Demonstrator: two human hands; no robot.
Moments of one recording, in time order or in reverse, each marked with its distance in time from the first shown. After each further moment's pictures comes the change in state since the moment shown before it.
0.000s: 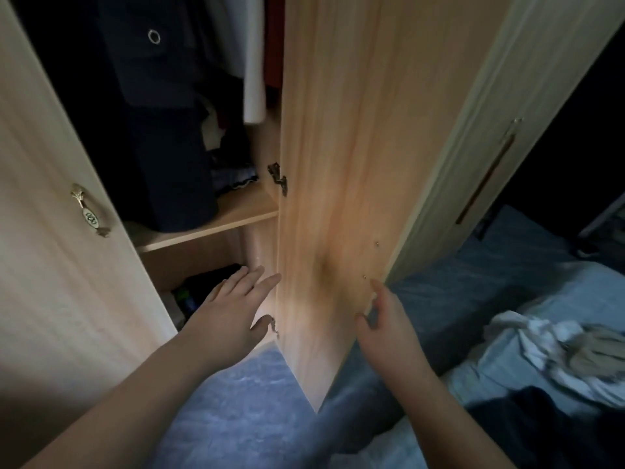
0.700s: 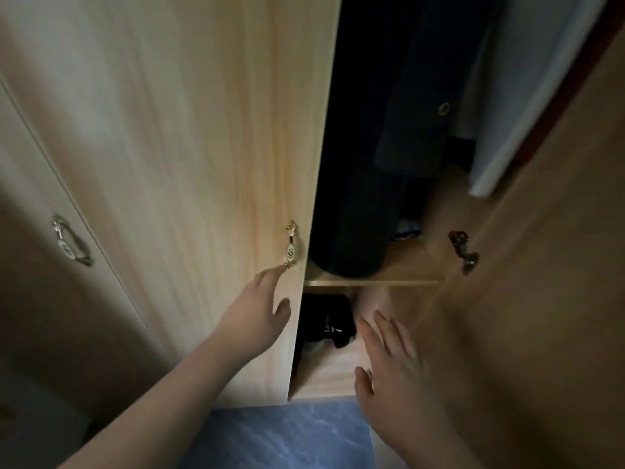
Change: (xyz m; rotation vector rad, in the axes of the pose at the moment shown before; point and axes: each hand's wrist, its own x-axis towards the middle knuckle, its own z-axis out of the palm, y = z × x) left_hand -0.034 -0.237 -0.071 -0.359 0.303 -0.517; right_hand 0.058 -0.173 0.198 -0.719 -0.411 -0.611
